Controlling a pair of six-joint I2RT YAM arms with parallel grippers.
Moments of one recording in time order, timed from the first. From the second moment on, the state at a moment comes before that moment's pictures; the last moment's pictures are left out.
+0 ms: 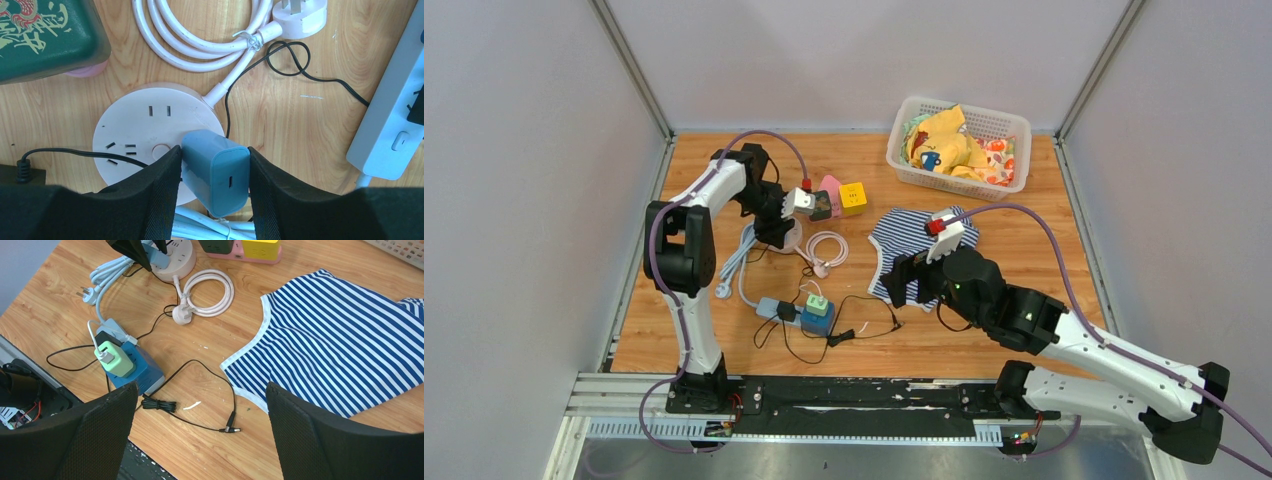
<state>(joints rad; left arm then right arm) -0.15 2.00 1.57 -1.13 0.58 1.38 1.05 0.81 0.82 -0.40 0.37 0.37</state>
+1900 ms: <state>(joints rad) -0.13 1.97 1.53 -1.09 0.59 1.36 1.05 0.76 0.78 -0.40 0.35 0.40</state>
